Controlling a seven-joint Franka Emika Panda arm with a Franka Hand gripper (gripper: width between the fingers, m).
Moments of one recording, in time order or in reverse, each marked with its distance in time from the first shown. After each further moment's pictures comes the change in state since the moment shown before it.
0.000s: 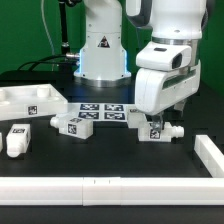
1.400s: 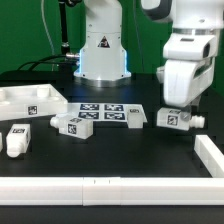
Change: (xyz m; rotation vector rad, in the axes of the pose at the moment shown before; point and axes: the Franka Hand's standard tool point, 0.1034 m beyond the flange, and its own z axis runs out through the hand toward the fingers) arm 0.036 -0.028 -0.024 -0.016 0.037 -0.111
